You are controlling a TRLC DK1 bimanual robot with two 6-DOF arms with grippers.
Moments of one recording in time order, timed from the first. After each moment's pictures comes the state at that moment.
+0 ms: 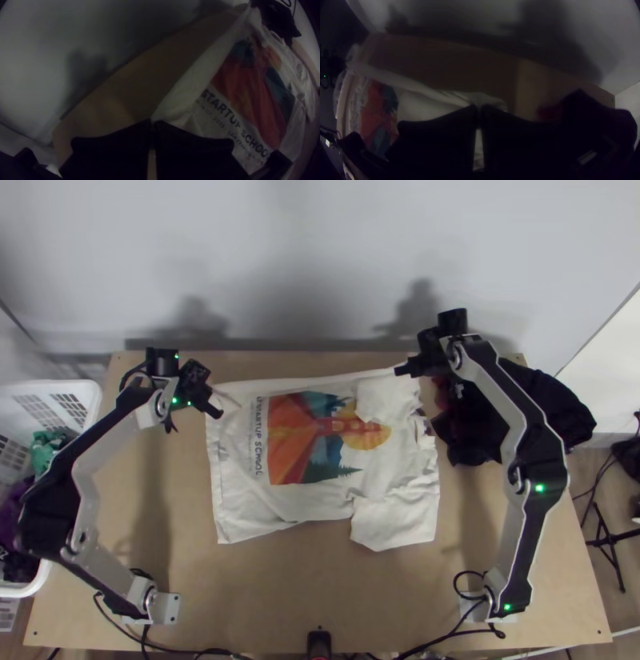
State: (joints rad) left arm -0.09 1.74 1.29 -0.31 0.09 0.53; right arm 0.16 2.13 1.85 -0.63 -0.20 -0.10
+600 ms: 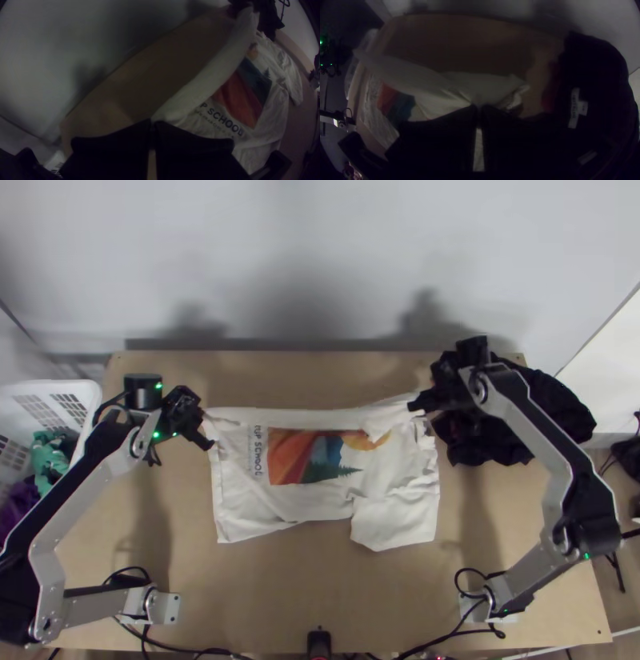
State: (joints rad) left arm -0.12 1.37 1.05 -0.40 0.09 0.55; right arm 0.18 1.73 1.41 -0.65 -0.26 -0.11
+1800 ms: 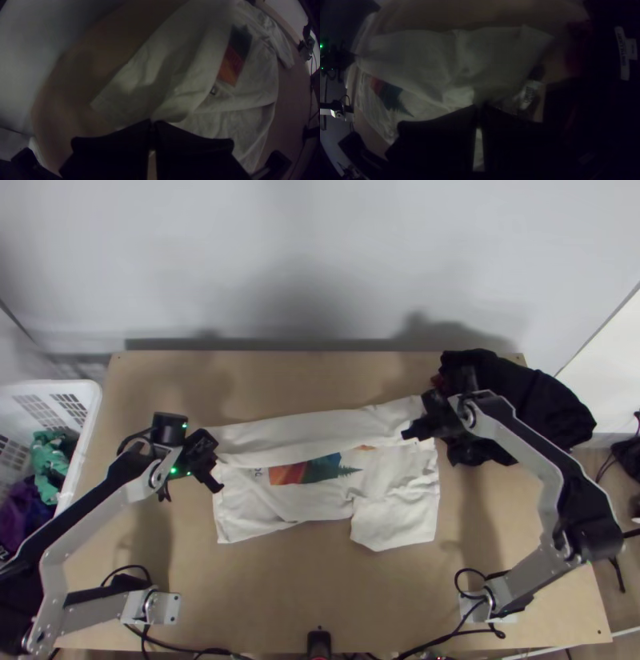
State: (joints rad) left arm -0.22 1.34 0.81 -0.41 0.09 0.55; right arm 0.21 1.72 1.20 -0.58 -0.28 -0.11
